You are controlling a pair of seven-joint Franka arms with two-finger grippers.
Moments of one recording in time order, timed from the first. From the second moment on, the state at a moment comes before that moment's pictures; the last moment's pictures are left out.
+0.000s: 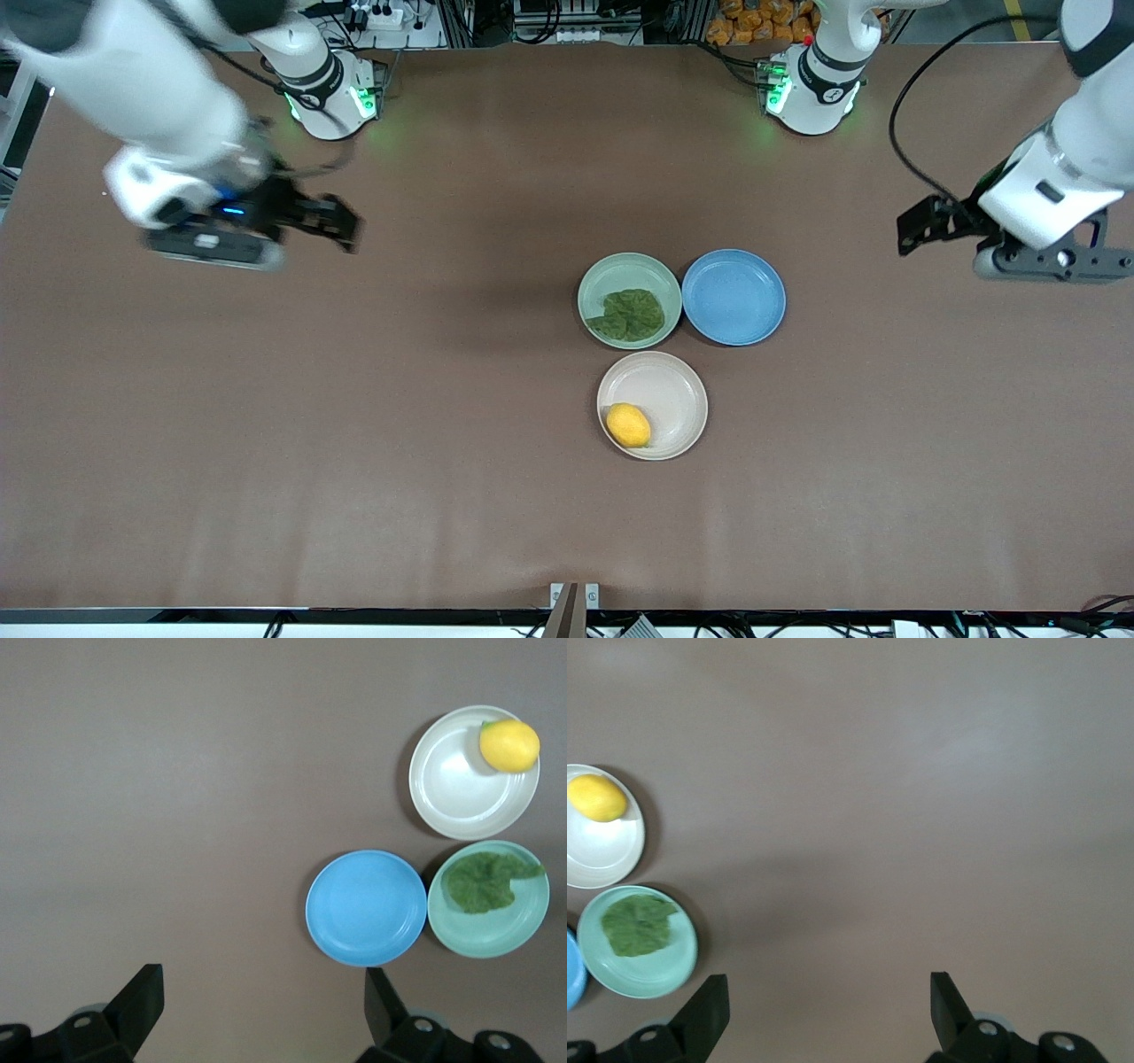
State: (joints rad) left arm -0.07 0.10 -0.10 -1.55 0.00 1.63 -0.14; right arm 0.36 0.16 0.11 -1.52 0.03 1.67 0.67
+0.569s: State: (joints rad) left arm -0.11 0.30 -0.11 -1.55 -0.05 1.94 -0.30; right arm 0.68 0.45 0.11 -1.52 -0.05 1.96 1.20
